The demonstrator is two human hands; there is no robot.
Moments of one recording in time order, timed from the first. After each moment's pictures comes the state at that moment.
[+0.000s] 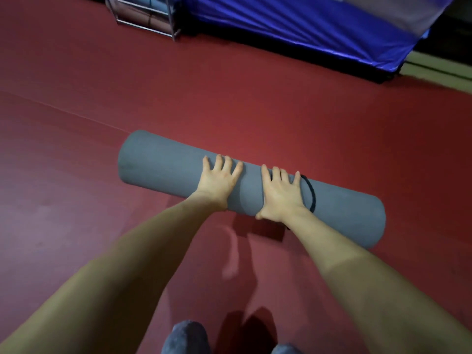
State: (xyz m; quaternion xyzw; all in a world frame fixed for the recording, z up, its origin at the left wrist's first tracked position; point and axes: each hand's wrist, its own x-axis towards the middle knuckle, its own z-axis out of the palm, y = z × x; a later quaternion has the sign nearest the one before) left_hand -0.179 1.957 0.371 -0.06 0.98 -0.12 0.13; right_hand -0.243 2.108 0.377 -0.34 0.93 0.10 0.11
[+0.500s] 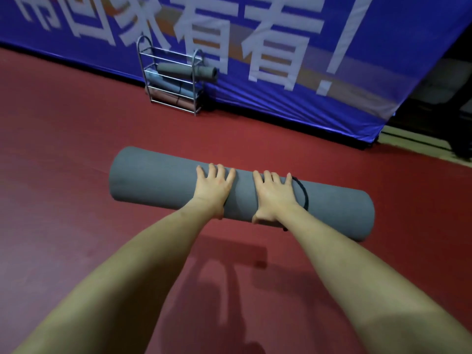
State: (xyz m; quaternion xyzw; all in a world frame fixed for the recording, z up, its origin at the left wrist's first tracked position) left_hand -0.120 1.835 0.639 -0.12 0.98 -0.13 0.06; right_hand -0.200 1.978 0.651 -0.39 0.91 0.11 0.05
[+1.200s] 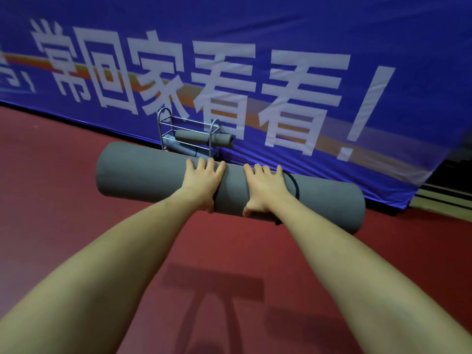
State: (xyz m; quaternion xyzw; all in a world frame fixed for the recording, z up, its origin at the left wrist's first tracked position) left_hand -0.325 1.547 0.761 -0.15 0.97 -0.17 -0.03; right_hand -0.419 1.686 0.762 -0.43 0.90 0.07 -0.06
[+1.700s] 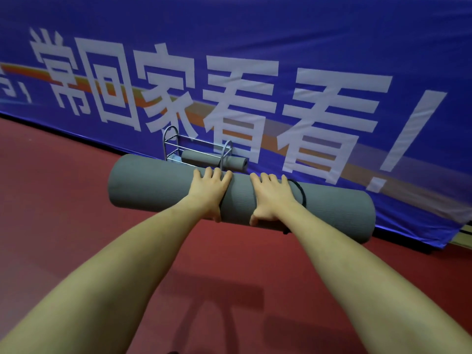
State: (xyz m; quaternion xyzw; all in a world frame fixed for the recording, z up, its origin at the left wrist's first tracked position) left_hand -0.502 1.294 0.747 -0.13 0.98 -0.14 -0.04; right_hand -0.595 1.443 0.759 -0.43 0.90 0.07 -0.05
